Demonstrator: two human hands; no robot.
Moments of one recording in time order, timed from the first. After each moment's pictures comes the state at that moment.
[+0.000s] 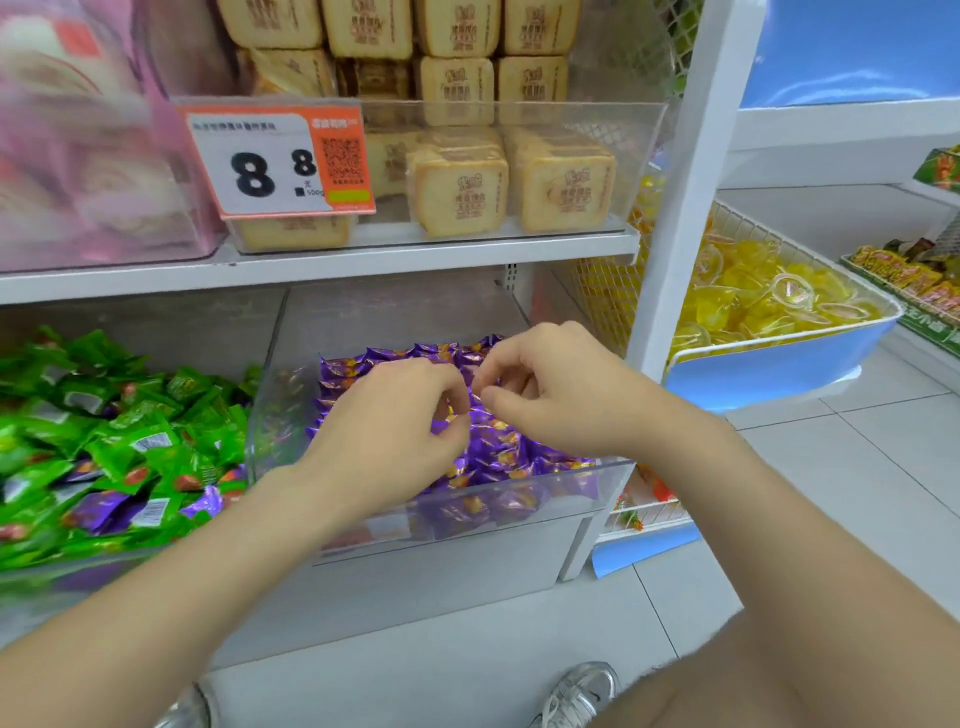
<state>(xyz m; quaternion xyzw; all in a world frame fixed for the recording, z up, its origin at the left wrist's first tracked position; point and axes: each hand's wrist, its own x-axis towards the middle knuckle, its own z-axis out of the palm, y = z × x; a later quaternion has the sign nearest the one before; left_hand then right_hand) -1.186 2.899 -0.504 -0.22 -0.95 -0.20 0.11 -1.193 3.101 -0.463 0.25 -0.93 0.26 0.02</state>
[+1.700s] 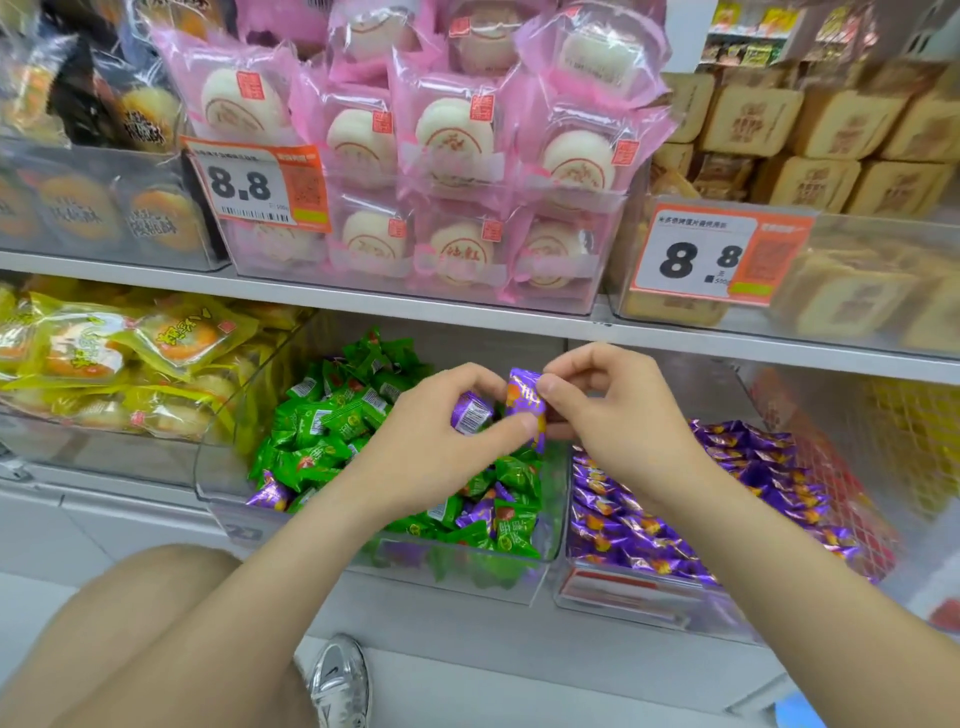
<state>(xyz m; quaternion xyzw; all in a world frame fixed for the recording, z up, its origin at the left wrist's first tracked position) -1.140 2.688 -0.482 -0.04 -0.87 -0.47 0.12 -1.205 2.872 -0.463 0.14 -0.79 0.60 -0.02</state>
